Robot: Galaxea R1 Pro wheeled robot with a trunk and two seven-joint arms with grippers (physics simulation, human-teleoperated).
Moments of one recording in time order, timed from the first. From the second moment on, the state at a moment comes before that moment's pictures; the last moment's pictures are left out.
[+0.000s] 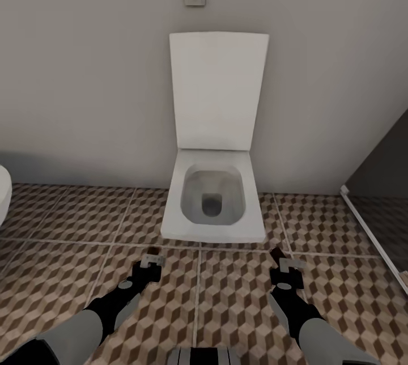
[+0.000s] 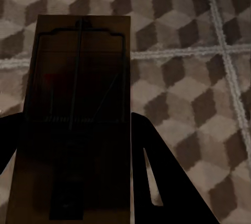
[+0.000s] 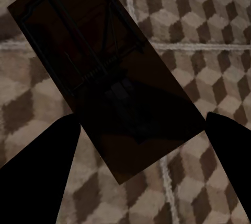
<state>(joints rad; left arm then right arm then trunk) -0.72 0.05 -0.68 -0.29 0.56 -0.15 0.03 -0.66 0.04 -0.08 -0.34 0.13 -0.02 -0.45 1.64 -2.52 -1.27</state>
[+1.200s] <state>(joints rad) -0.72 -0.06 -0.67 -0.30 0.57 -0.15 0.21 -0.66 0.02 -0.09 -0.34 0.13 -0.02 -0.41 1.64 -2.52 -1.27</state>
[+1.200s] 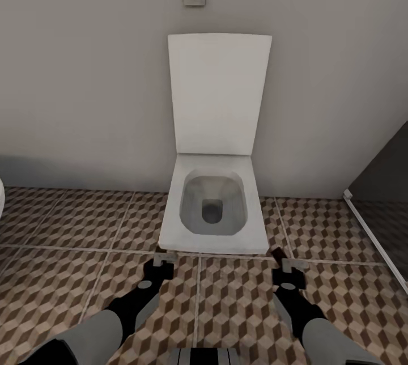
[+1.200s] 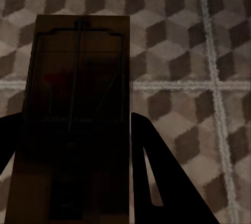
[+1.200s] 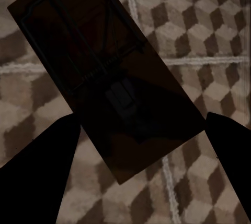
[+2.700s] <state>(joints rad) -0.72 -0.06 -0.68 -0.30 0.57 -0.16 0.27 -0.66 0.01 -0.09 -0.34 0.12 -0.02 -0.41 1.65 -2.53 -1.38</state>
